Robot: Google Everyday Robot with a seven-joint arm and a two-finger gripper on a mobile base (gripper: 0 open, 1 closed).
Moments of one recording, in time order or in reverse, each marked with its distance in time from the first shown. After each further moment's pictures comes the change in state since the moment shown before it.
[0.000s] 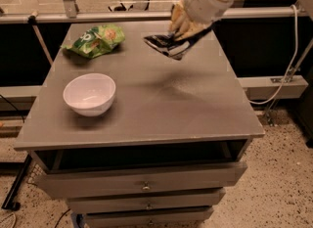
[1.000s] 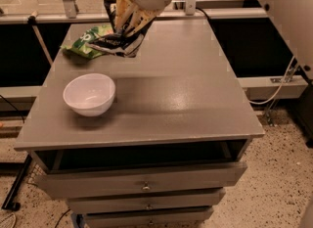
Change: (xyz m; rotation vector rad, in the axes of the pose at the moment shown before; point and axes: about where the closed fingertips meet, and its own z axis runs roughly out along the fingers) arm -0.124 -0.047 0.004 -0.039 -0.213 -0.404
